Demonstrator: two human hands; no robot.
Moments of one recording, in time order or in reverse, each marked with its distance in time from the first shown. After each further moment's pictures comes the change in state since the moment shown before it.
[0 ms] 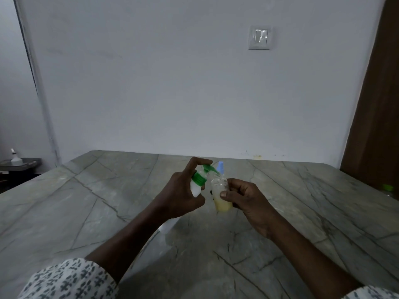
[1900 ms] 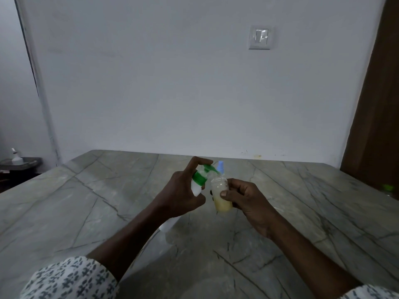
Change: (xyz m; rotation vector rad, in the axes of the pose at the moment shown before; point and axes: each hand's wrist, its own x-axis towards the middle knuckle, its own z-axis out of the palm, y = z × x) left_hand 0.000 0.001 0.000 0.007 0.004 0.013; right_hand 0.001 0.003 -0.001 0.012 -0.001 0.024
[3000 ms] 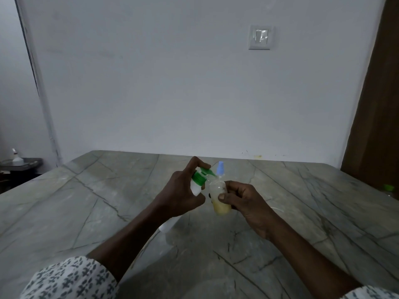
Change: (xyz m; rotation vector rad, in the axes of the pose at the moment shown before) left_hand 0.001 0.001 0.000 0.002 0.012 -0.026; right_hand -0.001 0.001 0.003 -0.069 -0.014 -0.006
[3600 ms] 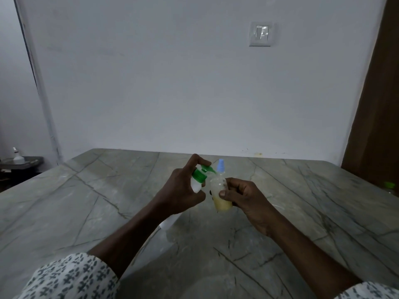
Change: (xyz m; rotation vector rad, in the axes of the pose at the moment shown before) left_hand 0.000 -0.002 0.001 0.009 0.010 0.011; right_hand -0.001 0.000 -0.002 0.009 -0.004 0.012
